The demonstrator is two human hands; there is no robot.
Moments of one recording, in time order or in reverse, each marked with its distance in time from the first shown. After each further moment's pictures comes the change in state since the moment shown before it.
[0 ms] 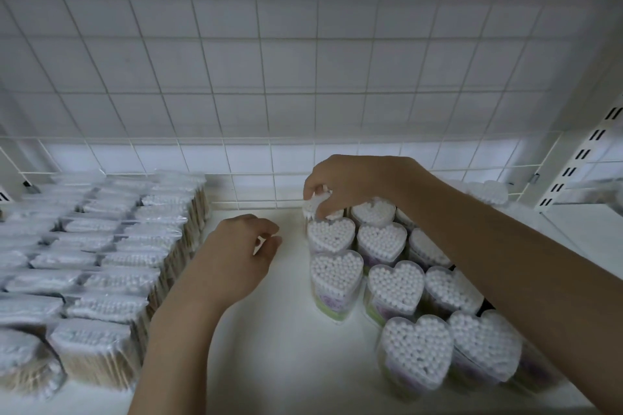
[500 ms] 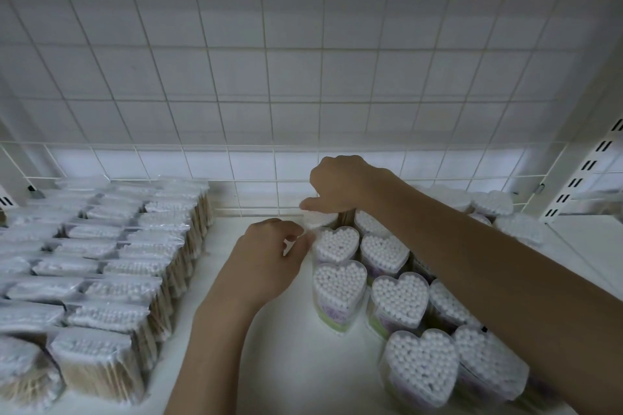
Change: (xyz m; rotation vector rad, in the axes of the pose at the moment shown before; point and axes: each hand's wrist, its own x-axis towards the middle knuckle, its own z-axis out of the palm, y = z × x) left_hand 0.014 0.016 0.021 -0.085 -0.013 -0.020; right_hand 0.016 -0.016 0.001 -0.332 0.134 0.191
